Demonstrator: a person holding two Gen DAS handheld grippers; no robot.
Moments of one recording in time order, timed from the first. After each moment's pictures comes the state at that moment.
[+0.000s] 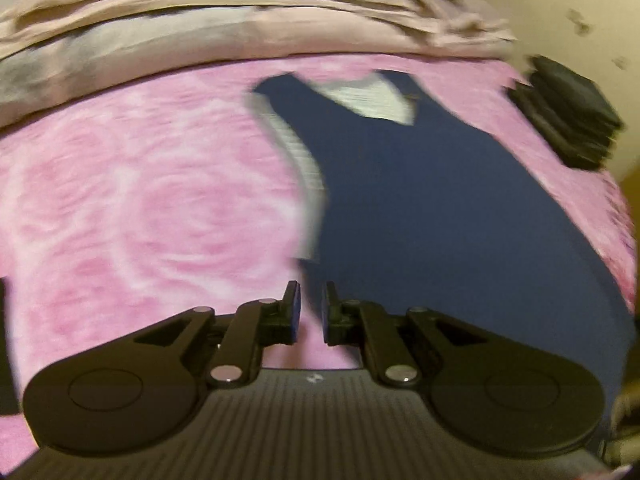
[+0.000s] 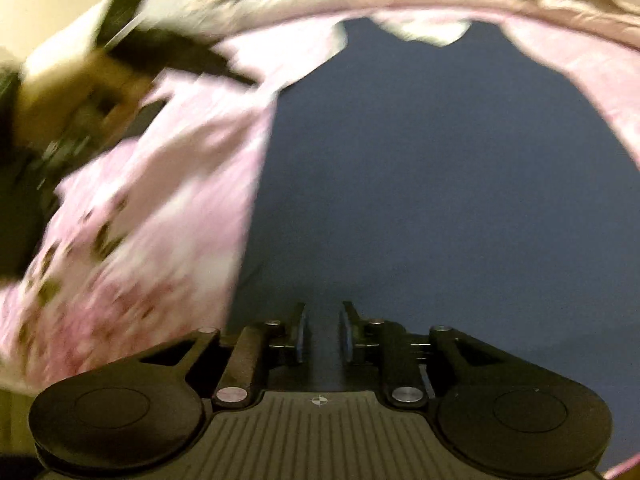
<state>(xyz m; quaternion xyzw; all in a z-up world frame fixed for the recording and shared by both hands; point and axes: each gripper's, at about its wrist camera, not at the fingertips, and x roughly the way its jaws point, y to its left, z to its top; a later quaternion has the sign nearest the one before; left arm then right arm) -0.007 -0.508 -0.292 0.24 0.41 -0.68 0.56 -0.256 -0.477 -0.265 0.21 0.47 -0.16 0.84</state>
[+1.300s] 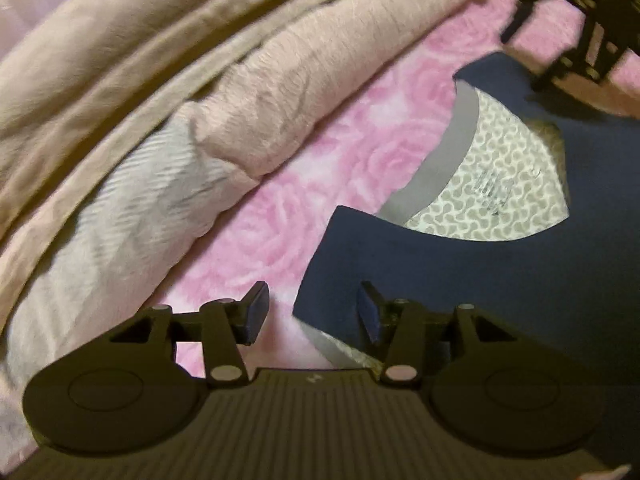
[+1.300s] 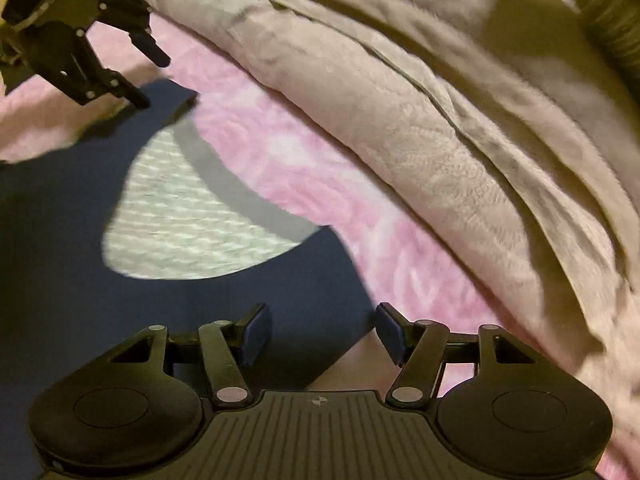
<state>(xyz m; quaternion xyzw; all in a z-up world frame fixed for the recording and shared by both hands) -0.003 -0.791 -0.321 0.48 0.28 -0.64 0.54 0.032 -0.945 -0.306 -0.12 0.54 0.12 0.82</state>
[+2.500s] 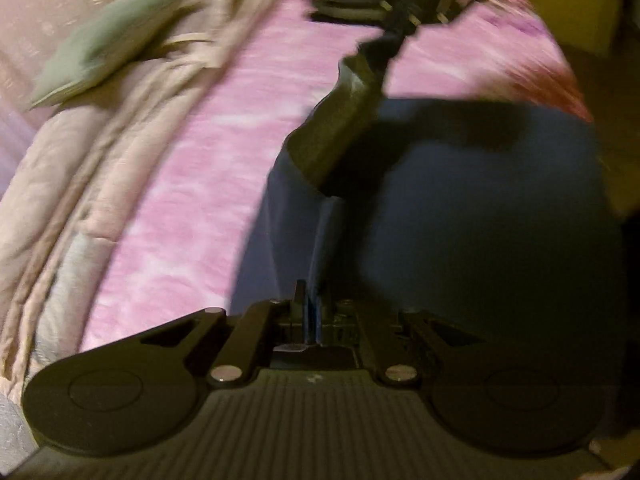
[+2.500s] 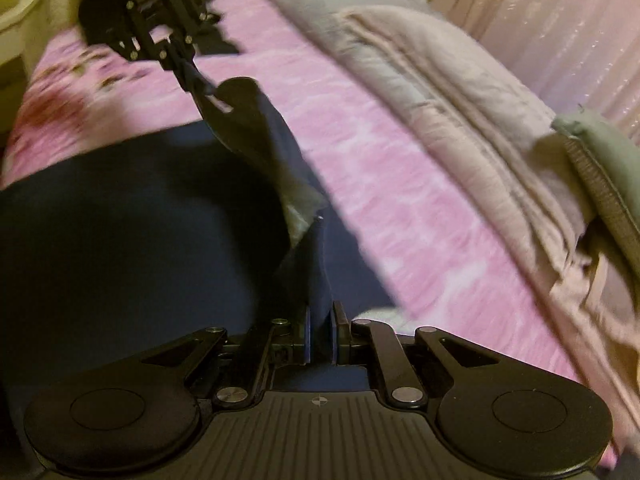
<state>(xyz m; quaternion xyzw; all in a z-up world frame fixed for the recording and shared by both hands) -0.238 -0.478 -0.151 0.50 0.12 -0.75 0.41 -0.284 -0.739 -0.135 -0.23 0.47 0.17 0.84</state>
